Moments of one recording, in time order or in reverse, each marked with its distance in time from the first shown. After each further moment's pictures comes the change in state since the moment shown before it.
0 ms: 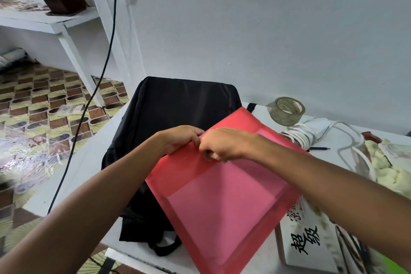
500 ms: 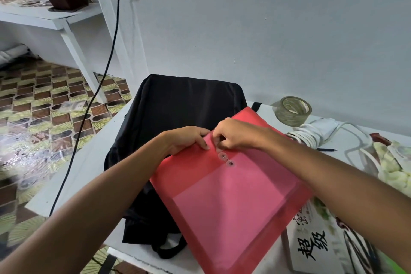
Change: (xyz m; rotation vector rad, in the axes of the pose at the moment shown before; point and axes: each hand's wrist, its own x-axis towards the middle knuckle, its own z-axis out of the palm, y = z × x) left_hand 0.005 -0.003 -0.003 -0.020 -0.059 -0.016; right_hand 0.011 0.038 0.008 0.290 0.133 0.103
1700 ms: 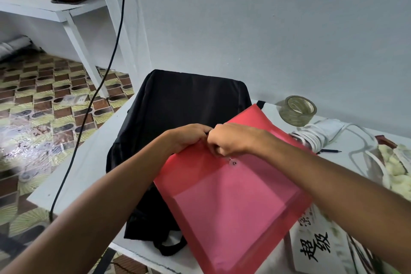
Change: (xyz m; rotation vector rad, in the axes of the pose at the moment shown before) left_hand -0.001 -0.004 0.006 0.028 0.056 0.057; right_hand -0.002 -0.041 -0.002 -0.302 -0.164 0.005
